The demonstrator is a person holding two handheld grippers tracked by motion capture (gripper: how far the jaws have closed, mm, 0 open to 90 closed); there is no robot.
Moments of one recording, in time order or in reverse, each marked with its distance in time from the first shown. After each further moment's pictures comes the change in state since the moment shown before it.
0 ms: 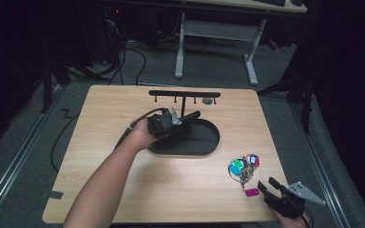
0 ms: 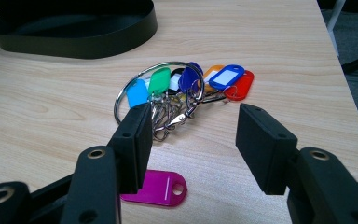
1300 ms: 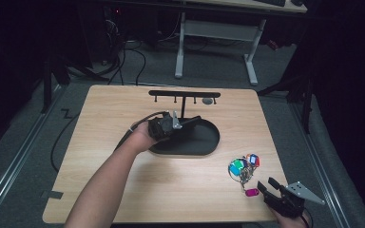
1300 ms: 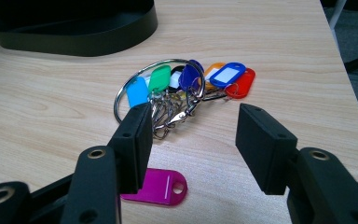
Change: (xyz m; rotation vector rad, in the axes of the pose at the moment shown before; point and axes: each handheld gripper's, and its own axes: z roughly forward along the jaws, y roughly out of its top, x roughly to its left) left arm -0.006 -0.006 0.008 0.010 -0.018 0.037; right arm -0.001 -0.001 0.001 0.007 0.003 -0.006
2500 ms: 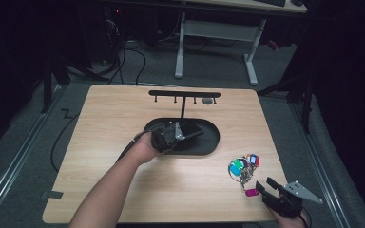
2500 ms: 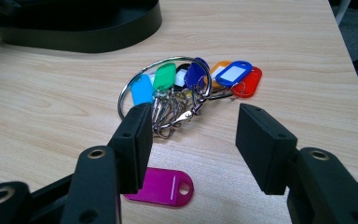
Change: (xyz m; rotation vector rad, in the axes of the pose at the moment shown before) left arm -0.036 -0.004 0.006 0.006 -0.100 -0.025; right arm 0.003 0.001 0.003 0.011 0.008 -0.008
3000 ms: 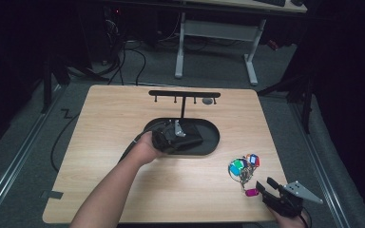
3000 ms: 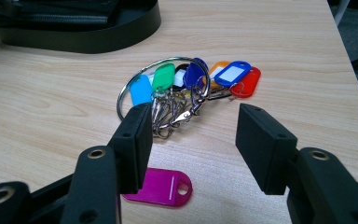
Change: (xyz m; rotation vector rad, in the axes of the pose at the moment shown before) left arm 0.002 0.002 -0.003 -0.049 -0.021 -0.103; right arm 0.000 0.000 0.000 0.001 -0.002 0.007
